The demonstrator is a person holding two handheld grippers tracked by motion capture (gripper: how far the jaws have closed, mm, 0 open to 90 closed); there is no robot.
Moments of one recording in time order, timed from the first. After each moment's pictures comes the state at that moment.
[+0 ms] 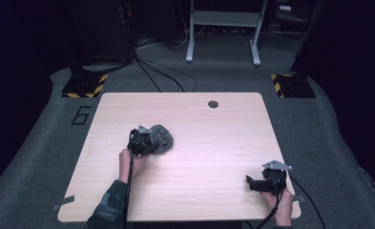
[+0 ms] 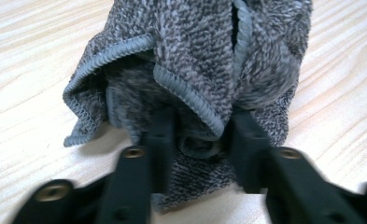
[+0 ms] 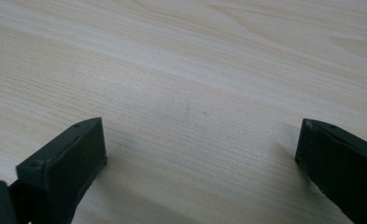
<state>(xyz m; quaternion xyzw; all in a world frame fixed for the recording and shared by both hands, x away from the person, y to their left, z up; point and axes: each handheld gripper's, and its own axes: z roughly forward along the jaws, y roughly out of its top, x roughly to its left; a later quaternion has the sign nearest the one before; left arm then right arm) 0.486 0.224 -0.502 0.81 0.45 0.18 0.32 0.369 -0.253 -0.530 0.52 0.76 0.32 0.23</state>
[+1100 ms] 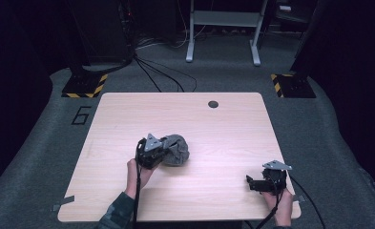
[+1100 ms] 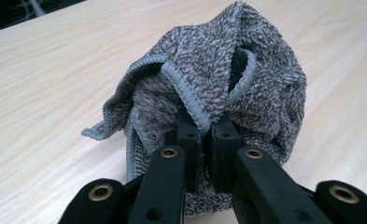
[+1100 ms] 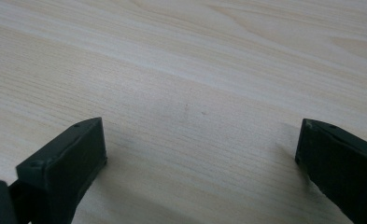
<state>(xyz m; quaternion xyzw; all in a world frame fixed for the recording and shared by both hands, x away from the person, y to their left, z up) 0.415 0.179 -0.470 0.81 0.35 0.20 0.43 0.369 -0.252 -0.530 0.53 0.75 0.32 0.23</state>
